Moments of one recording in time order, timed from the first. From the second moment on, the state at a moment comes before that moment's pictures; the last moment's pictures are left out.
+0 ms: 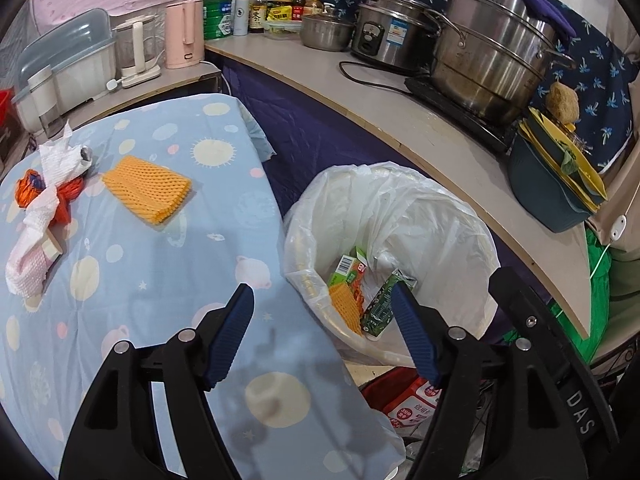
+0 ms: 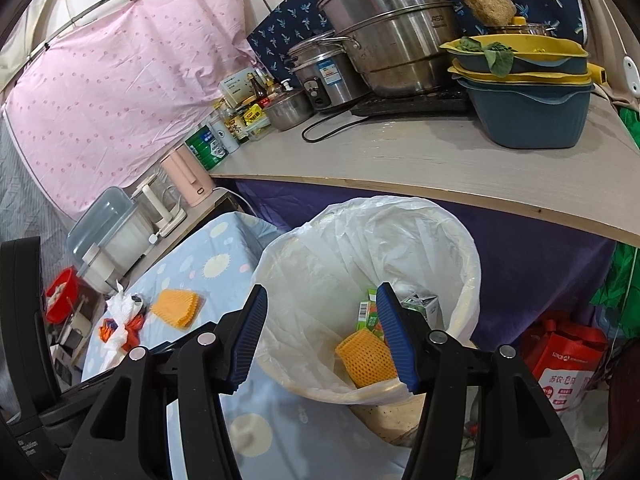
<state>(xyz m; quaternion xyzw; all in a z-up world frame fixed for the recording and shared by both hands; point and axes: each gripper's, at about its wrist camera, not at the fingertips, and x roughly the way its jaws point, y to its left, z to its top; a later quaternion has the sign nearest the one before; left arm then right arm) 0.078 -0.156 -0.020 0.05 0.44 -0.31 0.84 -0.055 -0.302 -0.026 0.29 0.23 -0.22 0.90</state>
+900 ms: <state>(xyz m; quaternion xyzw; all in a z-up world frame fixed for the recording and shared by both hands) 0.177 0.048 -0.041 -0.06 0.45 -0.11 0.88 0.037 -0.193 -0.034 0.22 0.30 -0.15 0.92</state>
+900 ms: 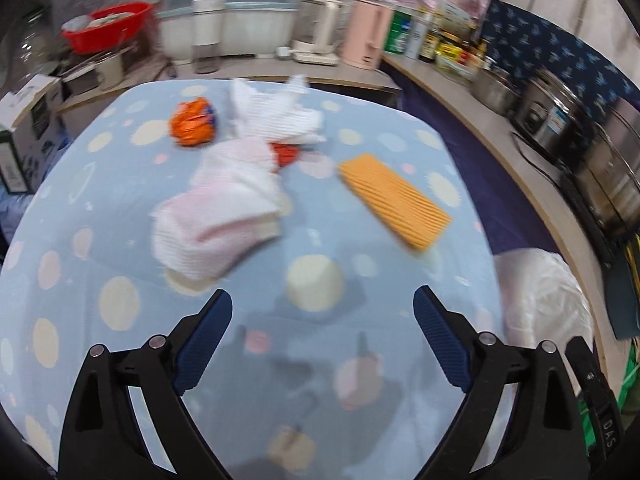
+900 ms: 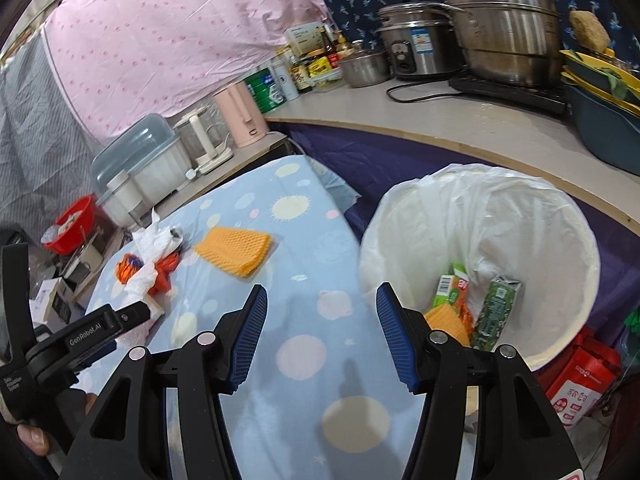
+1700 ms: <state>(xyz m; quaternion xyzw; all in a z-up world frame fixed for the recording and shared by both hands) 0.237 0.159 -0.080 -0.15 0.48 -0.09 0.86 0.143 -0.114 -0.065 0.18 0.35 -0.09 0.91</state>
